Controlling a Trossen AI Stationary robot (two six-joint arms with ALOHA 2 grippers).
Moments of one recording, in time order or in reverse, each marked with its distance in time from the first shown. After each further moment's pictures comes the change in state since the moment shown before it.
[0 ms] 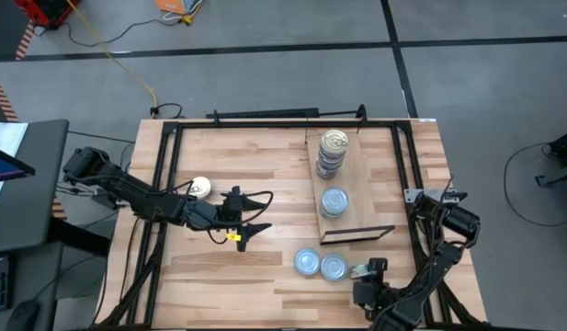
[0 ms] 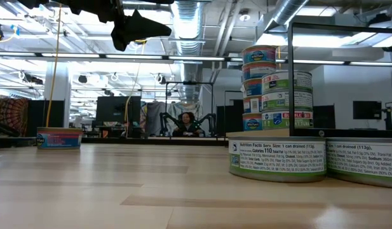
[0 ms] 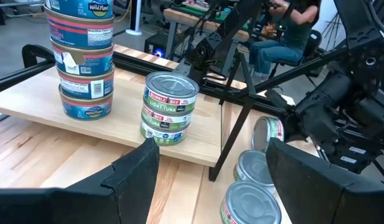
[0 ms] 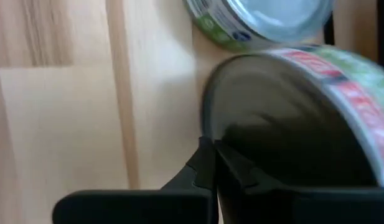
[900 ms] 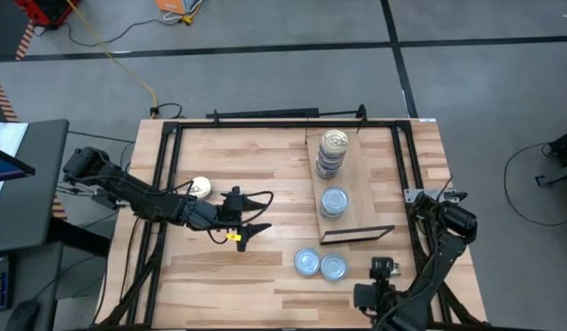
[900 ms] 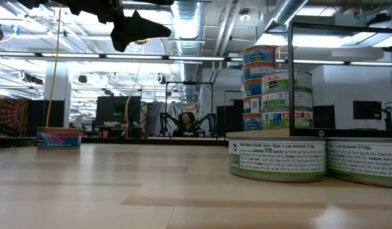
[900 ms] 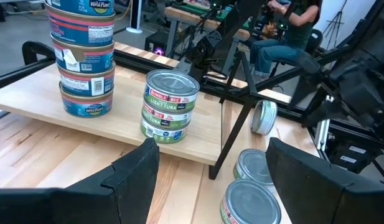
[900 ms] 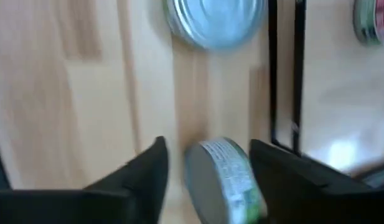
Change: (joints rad) left arm 0.000 0.000 0.000 -0.008 0.000 -0.011; right arm -0.049 -0.002 0.378 -0.442 -0.136 -0.074
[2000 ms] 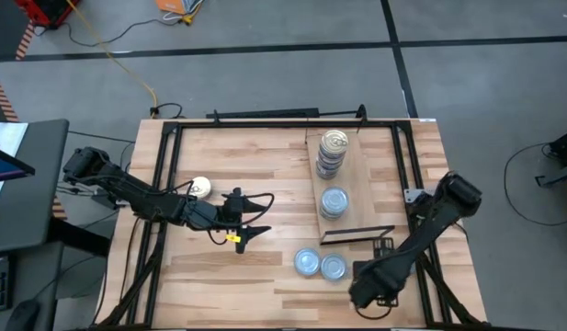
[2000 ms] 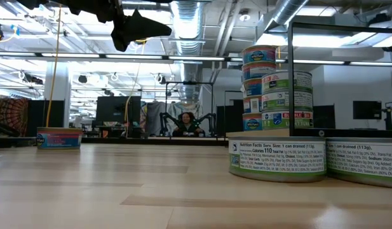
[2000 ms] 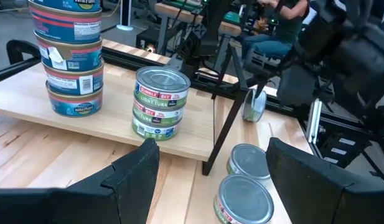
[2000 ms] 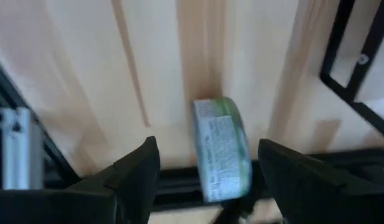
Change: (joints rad) left arm 0.000 0.000 0.000 -0.003 0.041 0.012; right arm -0.203 -0.209 -0.315 0.133 -0.477 -0.234
